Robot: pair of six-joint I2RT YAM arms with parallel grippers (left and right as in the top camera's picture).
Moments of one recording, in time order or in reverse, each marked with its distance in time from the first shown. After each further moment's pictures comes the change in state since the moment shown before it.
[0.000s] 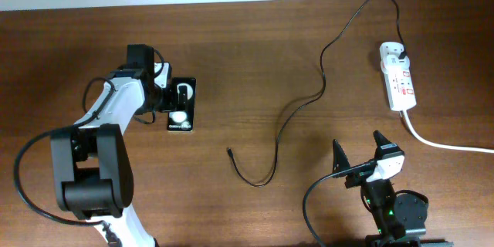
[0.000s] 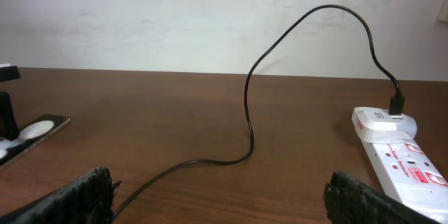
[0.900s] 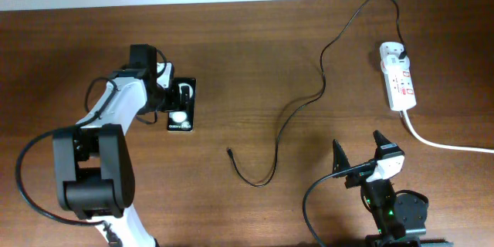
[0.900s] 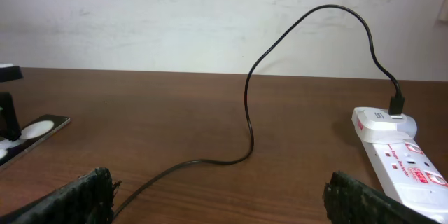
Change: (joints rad) left arm -0.018 0.000 0.000 0.000 0.000 0.000; right arm 0.000 0.000 0.000 0.000 0.000 0.000
